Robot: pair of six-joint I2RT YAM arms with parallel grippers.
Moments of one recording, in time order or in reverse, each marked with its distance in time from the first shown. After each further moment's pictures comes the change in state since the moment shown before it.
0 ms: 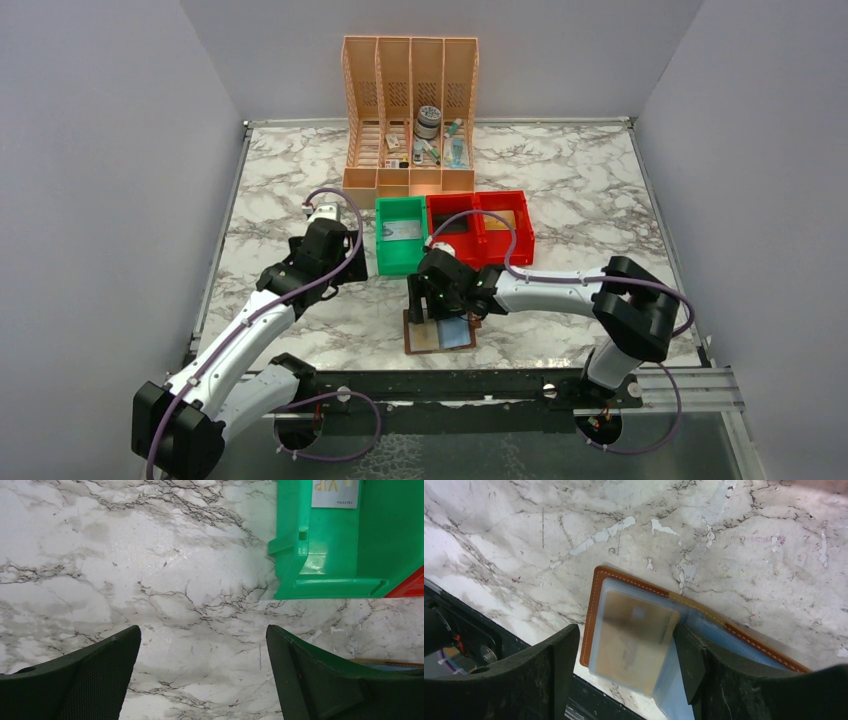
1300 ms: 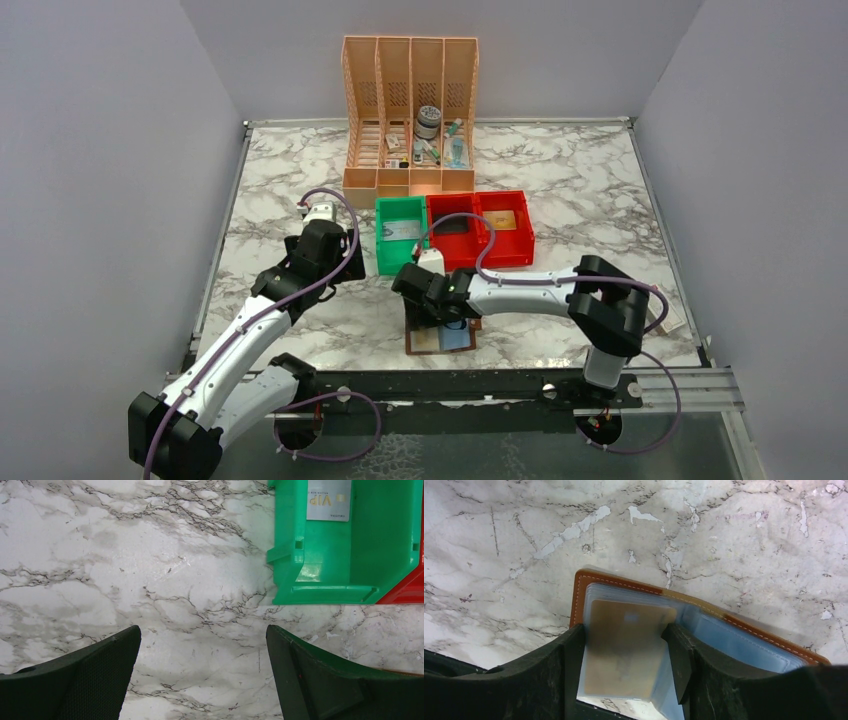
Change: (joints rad) left arm 0.000 -0.049 0.000 0.000 -0.024 0.000; right arm 0.113 0.135 0.204 -0.288 0.225 0.080
